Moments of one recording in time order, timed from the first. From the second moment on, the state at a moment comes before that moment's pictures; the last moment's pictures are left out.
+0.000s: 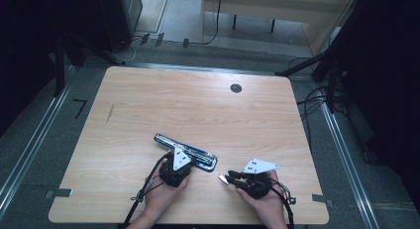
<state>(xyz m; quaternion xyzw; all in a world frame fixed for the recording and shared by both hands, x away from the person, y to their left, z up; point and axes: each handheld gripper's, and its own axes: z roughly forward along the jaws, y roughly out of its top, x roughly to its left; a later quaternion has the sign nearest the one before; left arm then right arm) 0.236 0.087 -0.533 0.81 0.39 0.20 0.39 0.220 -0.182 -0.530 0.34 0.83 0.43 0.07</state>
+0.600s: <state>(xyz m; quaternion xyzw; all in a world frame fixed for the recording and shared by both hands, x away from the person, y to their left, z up) 0.236 0.088 -0.533 0.81 0.39 0.19 0.39 0.212 -0.170 -0.533 0.35 0.84 0.41 0.10</state>
